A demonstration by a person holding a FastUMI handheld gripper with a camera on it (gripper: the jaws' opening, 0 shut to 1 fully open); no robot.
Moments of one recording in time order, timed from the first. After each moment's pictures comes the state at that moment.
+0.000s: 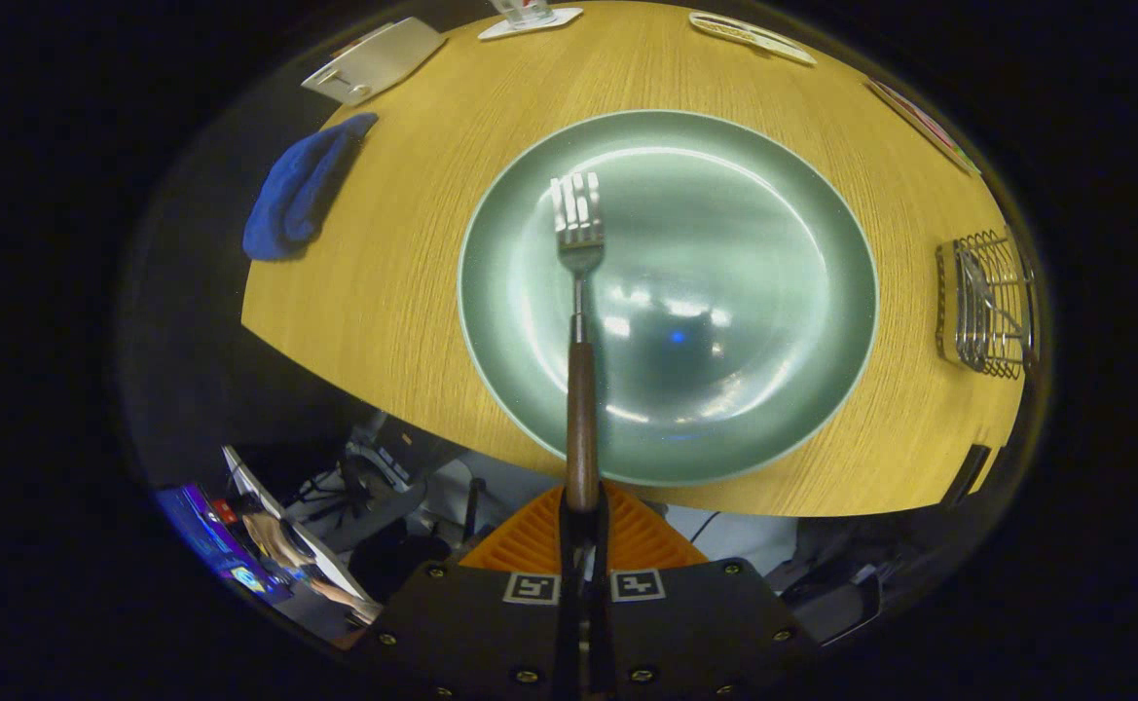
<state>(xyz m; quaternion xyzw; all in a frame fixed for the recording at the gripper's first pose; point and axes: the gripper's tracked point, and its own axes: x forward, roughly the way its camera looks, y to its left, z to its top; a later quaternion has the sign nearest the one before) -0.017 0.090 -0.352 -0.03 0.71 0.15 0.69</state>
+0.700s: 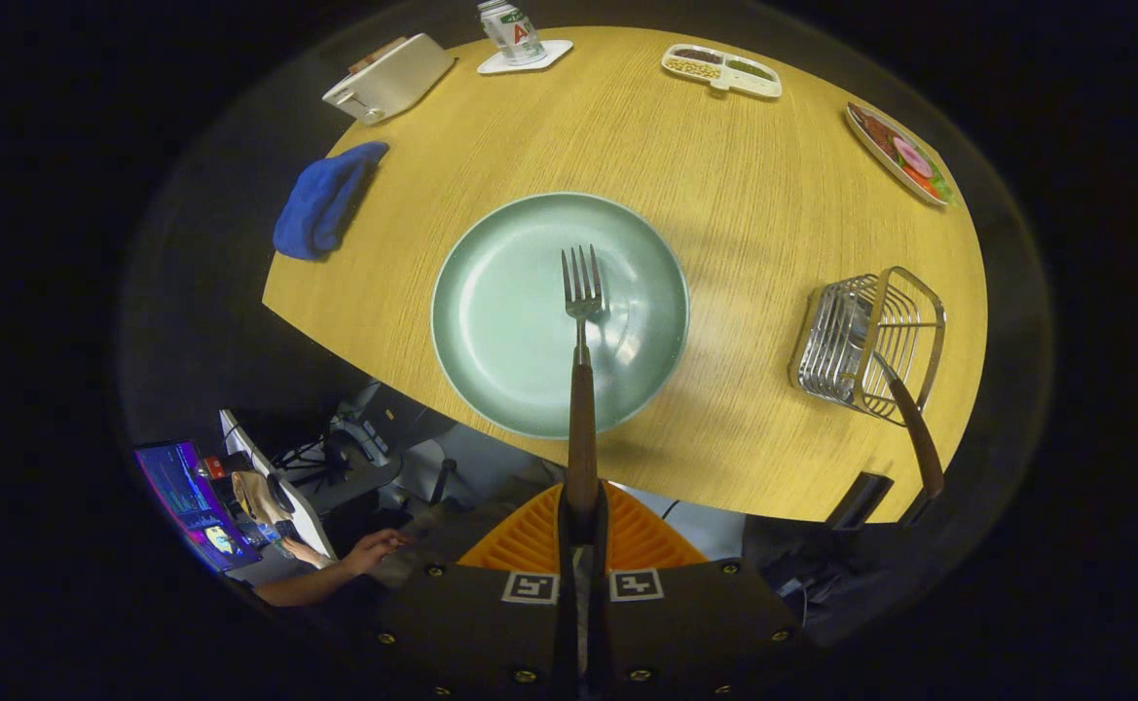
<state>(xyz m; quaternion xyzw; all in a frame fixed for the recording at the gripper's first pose) -0.001 0.002 -0.253 -0.04 0.72 0.17 0.68</state>
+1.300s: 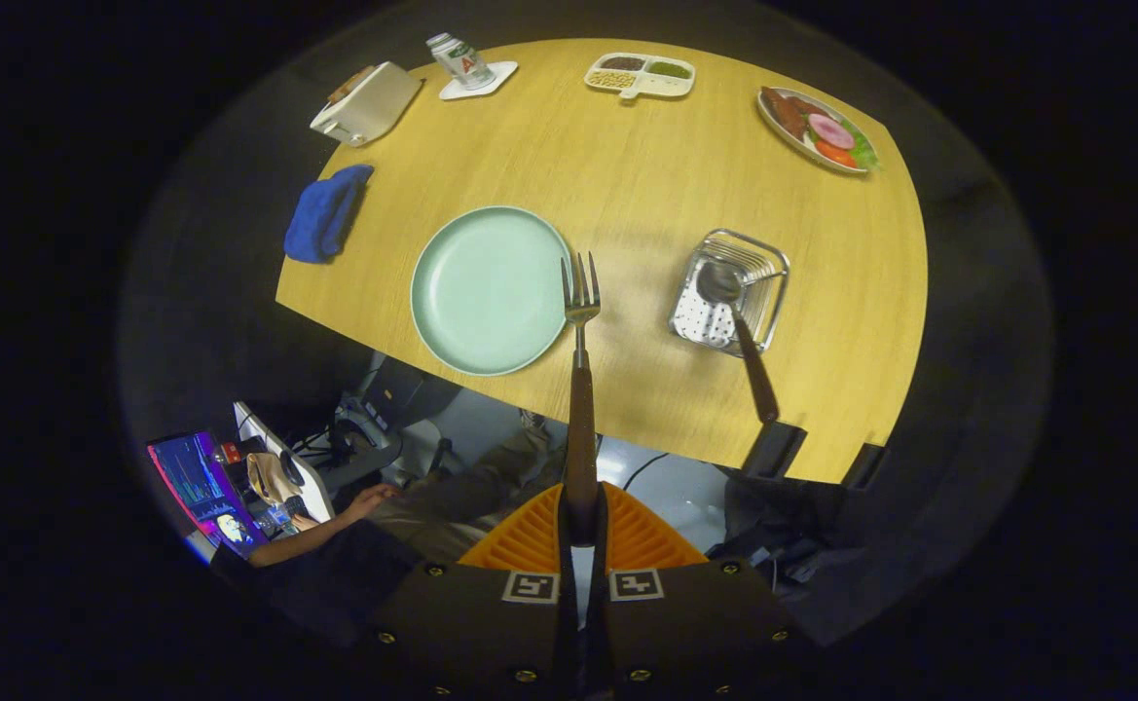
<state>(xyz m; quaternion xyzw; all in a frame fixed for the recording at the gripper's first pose) 0.002 -0.115 -0.172 -0.03 0.72 0.13 0.68</state>
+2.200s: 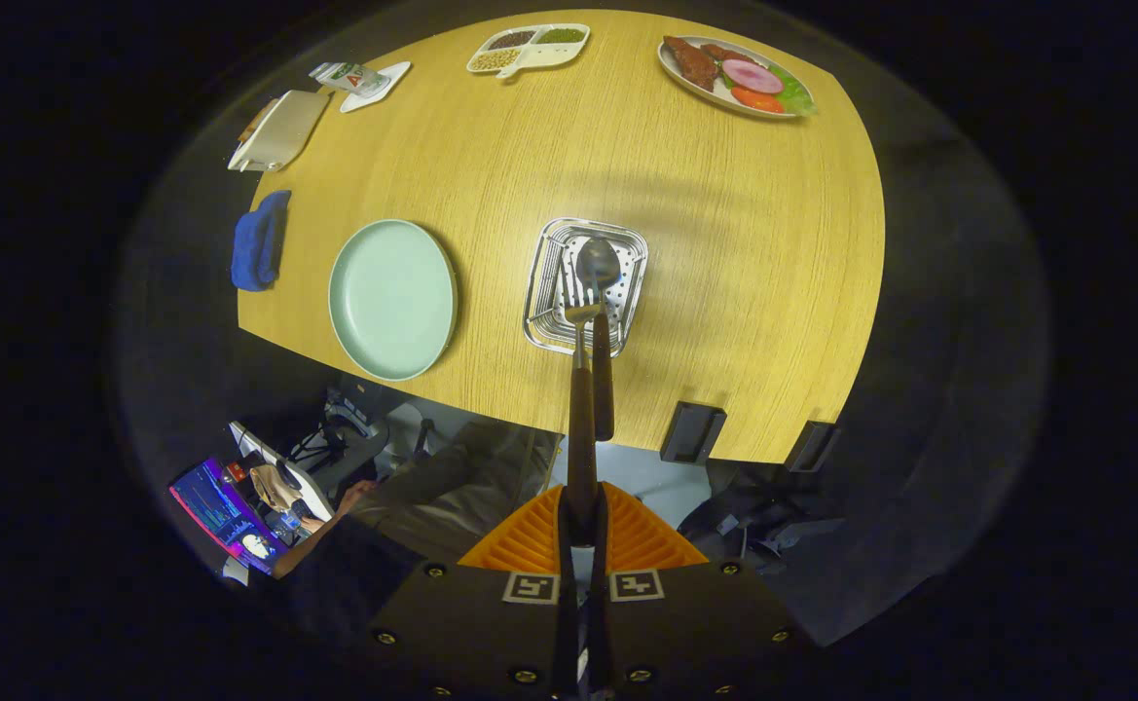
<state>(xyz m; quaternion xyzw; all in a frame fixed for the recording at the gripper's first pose) 0.043 -0.193 -0.184 -0.03 0.79 0.09 0.60</state>
